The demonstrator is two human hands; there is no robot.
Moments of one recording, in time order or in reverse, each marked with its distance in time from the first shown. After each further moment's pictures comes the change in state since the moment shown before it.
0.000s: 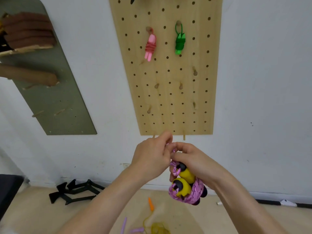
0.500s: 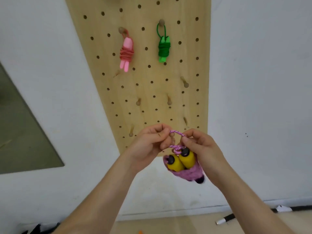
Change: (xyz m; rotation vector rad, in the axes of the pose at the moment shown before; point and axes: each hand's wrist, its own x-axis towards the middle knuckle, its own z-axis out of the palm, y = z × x) left_hand 0.213 -0.096 0.054 -1.463 -0.424 -0.049; right_hand 0.170 0.003 -0.090 0.162 0.477 -0.255
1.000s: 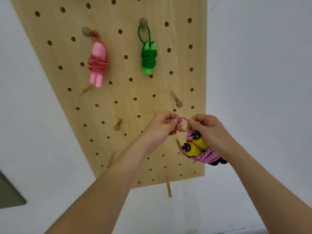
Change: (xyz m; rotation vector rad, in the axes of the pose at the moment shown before) left_hand 0.211 -0.002 -0.024 0.456 0.124 0.006; right_hand 0.200 -0.001 -0.087 -0.426 0.079 -0.111
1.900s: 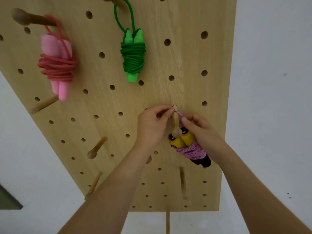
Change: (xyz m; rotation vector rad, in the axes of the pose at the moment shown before) left_hand 0.175 -0.049 -0.007 0.372 0.594 0.201; right_hand 0.181 0.096 -0.004 0.273 -0.170 0.035
